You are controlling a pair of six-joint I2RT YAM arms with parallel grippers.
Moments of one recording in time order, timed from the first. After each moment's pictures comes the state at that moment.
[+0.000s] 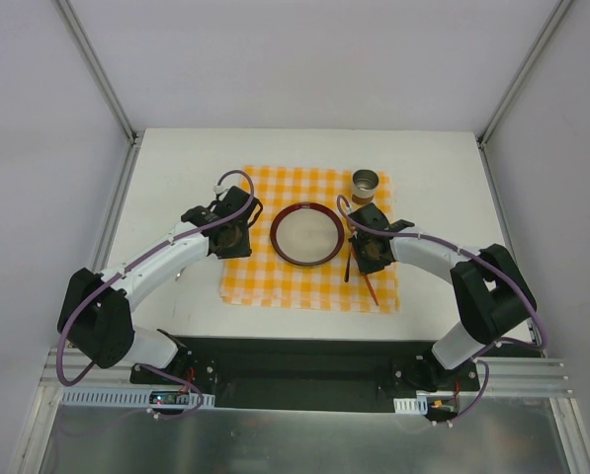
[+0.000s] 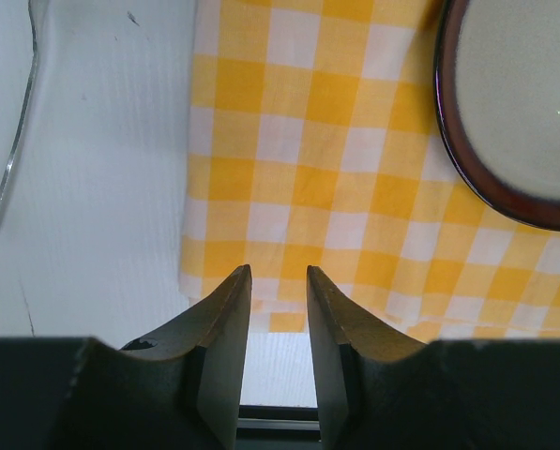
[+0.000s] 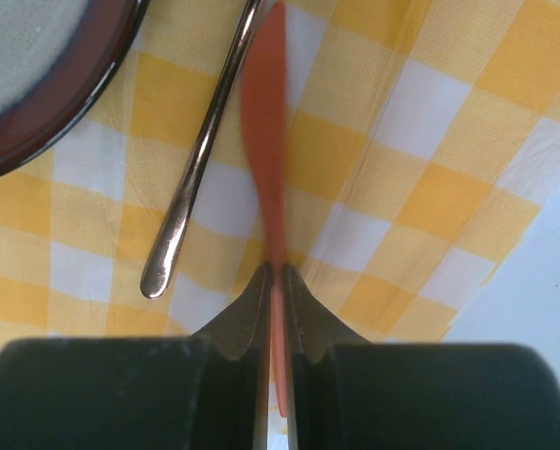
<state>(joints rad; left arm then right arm) -0.58 1.39 1.04 -0.79 -0.24 -0.61 0.56 1.60 0.91 -0.53 0.09 0.24</state>
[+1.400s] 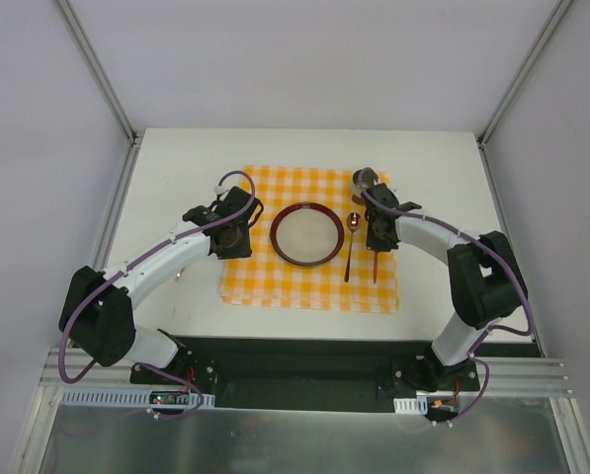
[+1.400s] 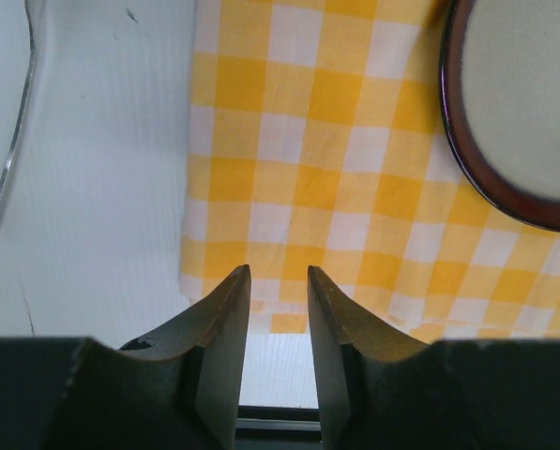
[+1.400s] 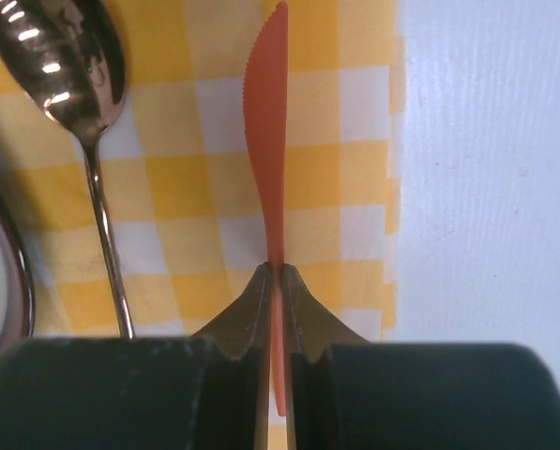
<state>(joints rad) -0.58 1.40 1.04 -0.79 -0.24 -0.61 0.44 1.69 1.05 -0.54 0.27 0.48</state>
